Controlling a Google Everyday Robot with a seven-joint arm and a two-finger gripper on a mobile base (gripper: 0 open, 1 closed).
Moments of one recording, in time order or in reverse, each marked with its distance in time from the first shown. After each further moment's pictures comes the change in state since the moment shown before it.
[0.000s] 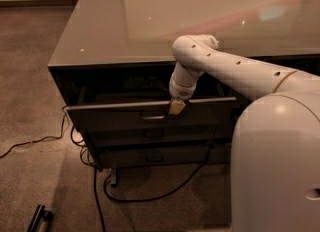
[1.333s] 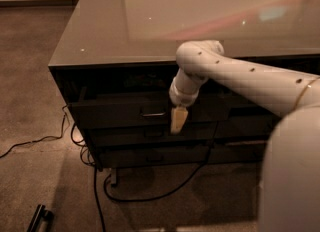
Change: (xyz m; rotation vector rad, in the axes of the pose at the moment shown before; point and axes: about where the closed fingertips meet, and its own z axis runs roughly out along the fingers) arm -0.009 0.026 -0.011 0.050 -0.041 -0.040
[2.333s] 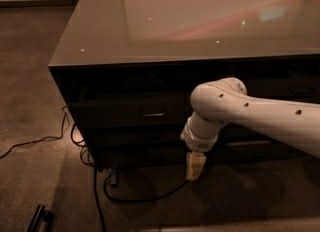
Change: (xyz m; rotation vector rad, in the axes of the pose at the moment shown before) arm 0.035 0.162 -0.001 -0.085 0.050 0.028
